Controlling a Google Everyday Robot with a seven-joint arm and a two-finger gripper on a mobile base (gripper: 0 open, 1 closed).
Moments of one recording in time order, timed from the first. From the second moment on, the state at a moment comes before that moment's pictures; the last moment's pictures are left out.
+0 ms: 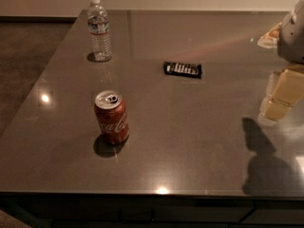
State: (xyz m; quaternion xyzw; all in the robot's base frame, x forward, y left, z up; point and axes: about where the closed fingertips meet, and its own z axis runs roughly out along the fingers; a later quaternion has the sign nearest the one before) arm 0.438 -0.217 0.976 -0.60 0.78 -0.03 0.16
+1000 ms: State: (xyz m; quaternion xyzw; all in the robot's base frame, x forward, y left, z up) arm 0.448 -0.150 0.964 -0.61 0.76 0.02 0.23
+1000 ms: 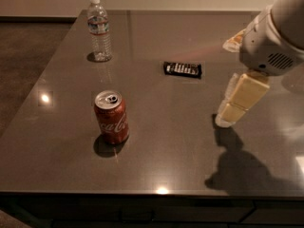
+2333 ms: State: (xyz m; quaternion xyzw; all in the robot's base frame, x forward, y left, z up) arm 0.453 -0.015 0.903 -0.59 0.72 0.16 0.32
